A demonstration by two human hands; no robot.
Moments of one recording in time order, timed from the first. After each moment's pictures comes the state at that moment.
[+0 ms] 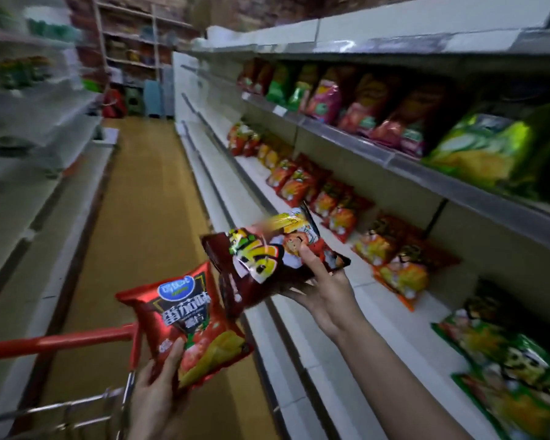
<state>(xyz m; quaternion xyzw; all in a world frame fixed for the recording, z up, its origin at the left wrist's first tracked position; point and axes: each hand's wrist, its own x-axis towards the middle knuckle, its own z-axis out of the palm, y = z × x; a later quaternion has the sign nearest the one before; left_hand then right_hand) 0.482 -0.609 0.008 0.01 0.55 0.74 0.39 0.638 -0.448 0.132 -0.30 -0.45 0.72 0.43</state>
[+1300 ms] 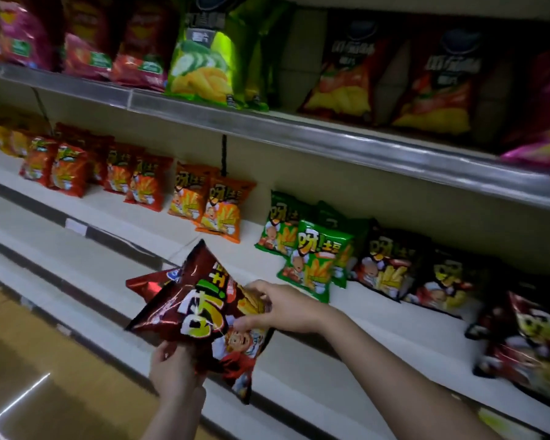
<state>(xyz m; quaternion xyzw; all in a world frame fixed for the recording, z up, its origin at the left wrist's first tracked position) 0.693 -0.490 -0.015 0.07 0.57 0.59 0.57 0.869 -0.487 0.090 -0.59 -0.72 0.35 0.11</state>
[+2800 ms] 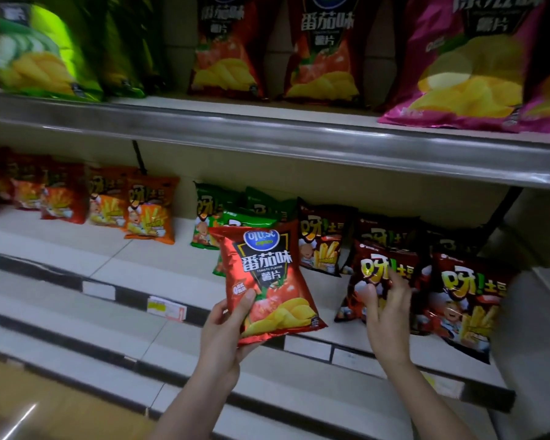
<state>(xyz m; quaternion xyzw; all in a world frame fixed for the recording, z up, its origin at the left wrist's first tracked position) 0.867 -0.532 0.043 0.33 0.45 0.41 0.72 1.105 -0.612 -0.015 -0.76 -0.37 0.00 0.53</state>
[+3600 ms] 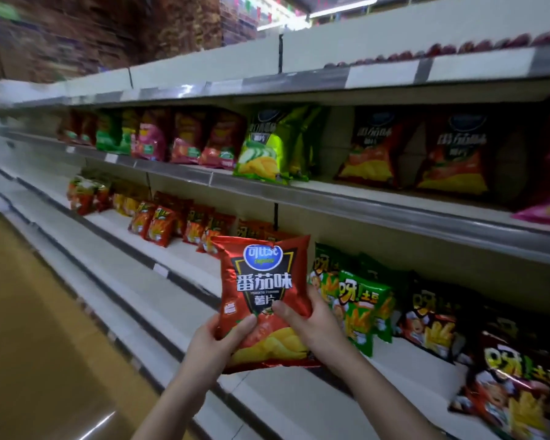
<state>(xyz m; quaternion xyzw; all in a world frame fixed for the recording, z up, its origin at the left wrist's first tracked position) 0.658 -0.559 0.137 0.50 0.50 0.49 0.51 0.834 -0.540 0.139 -0.50 -0.57 0.43 0.50</state>
